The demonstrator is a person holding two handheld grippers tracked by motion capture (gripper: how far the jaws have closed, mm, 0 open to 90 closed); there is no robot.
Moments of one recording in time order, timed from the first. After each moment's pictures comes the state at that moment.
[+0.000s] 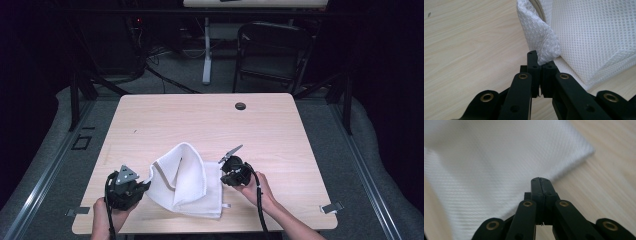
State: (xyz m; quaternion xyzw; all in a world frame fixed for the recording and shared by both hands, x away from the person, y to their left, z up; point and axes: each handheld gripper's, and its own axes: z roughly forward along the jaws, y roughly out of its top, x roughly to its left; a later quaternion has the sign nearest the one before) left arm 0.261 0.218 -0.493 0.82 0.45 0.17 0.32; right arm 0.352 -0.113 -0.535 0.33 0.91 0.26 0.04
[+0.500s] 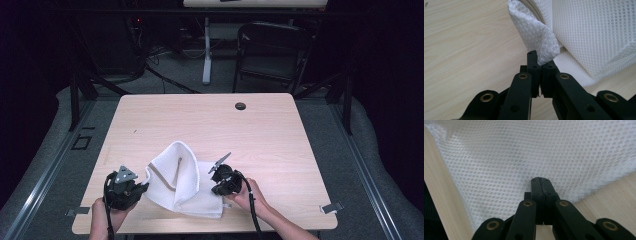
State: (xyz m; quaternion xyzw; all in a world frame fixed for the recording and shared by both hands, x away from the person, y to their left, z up) left arm 0.264 0.222 -0.499 0.82 0.45 0.16 0.31; right arm 0.339 -0.089 -0.554 0.30 0.92 0.24 0.00
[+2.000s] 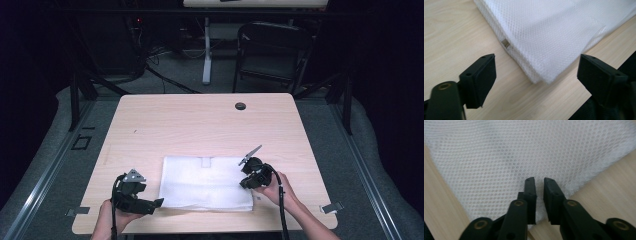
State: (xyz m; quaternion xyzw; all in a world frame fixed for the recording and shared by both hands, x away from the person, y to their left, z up) left arm 0.268 0.213 -0.507 0.84 0.44 0.07 0.31; right arm 0.353 -0.174 -0.543 0.34 0.92 0.21 0.02
